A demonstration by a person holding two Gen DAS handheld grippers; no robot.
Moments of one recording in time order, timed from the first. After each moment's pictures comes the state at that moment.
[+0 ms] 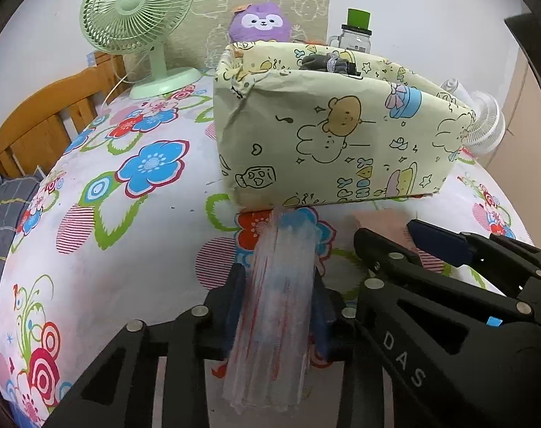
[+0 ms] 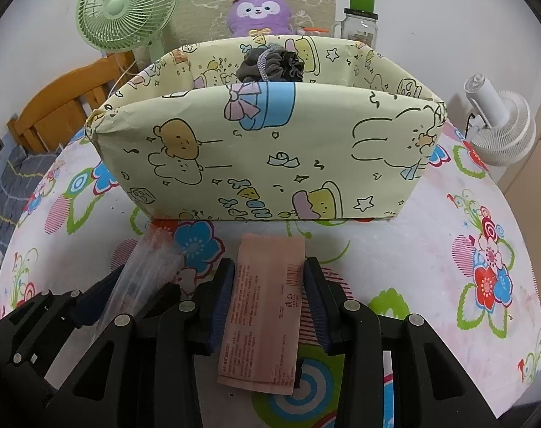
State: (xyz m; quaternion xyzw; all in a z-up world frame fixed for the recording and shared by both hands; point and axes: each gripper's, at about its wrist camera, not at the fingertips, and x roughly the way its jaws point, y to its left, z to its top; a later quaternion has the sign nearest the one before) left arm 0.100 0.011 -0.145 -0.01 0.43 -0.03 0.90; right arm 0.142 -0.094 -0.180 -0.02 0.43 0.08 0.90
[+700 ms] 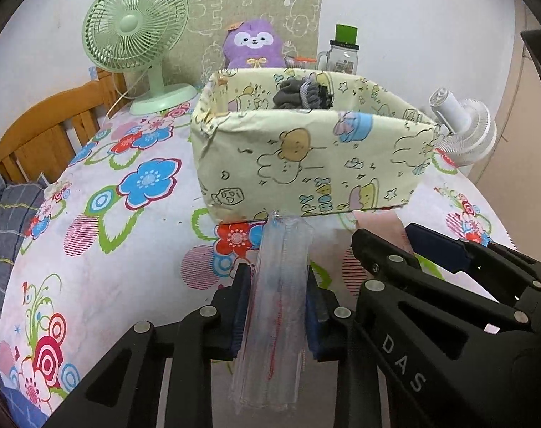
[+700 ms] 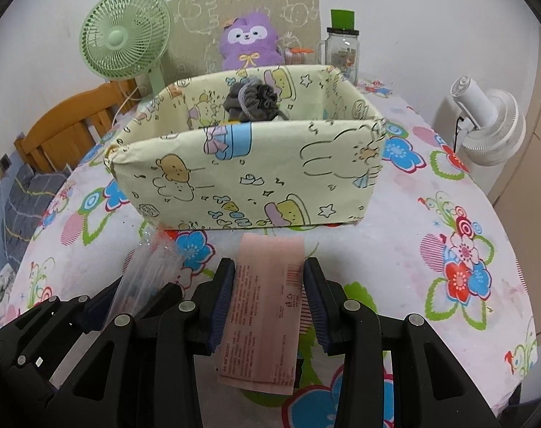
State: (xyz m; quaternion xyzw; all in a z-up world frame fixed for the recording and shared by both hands) left arm 0.083 -0.010 -0.120 -0.01 0.41 -0.03 0.91; right arm 0.116 -0.123 -0.156 0.00 0.40 0.09 0.91
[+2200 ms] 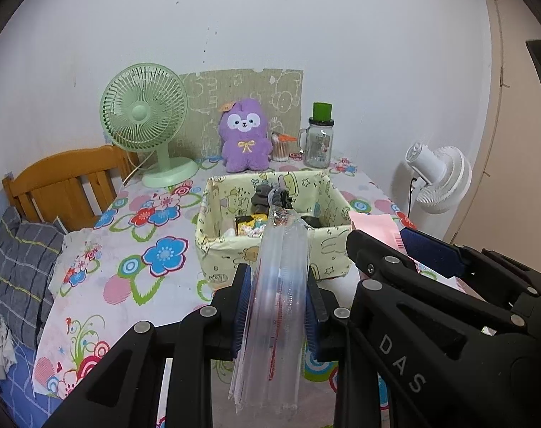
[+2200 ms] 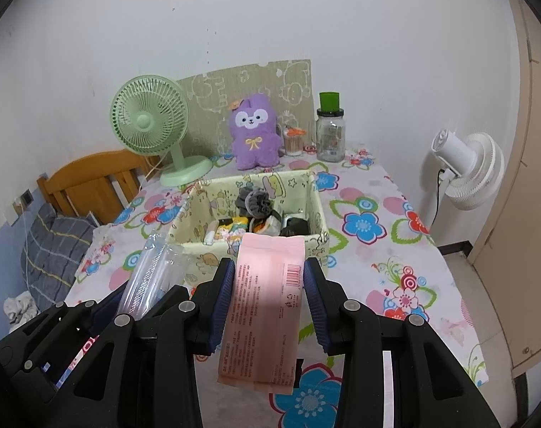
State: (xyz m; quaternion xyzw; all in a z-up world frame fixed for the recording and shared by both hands) left arm 0.038 -0.039 -0.017 0.00 0.31 -0.03 0.95; right arm 0.063 -0.157 -0.050 0.03 0.30 0.10 0.95
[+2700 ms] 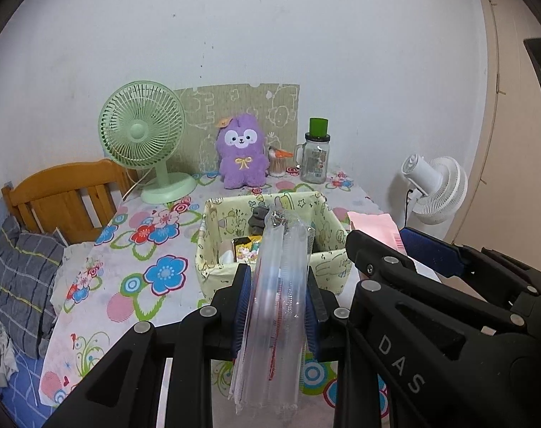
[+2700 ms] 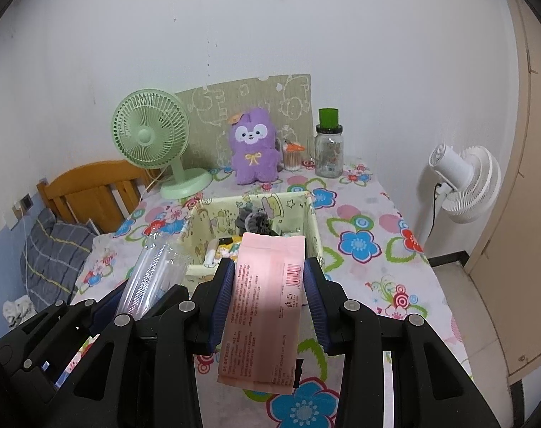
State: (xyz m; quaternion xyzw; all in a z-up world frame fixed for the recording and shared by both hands) left arm 0.040 -0.041 0.005 0.00 0.29 -0.03 0.96; right arm 0.066 -0.157 -0.027 0.02 0.28 0.10 0.95
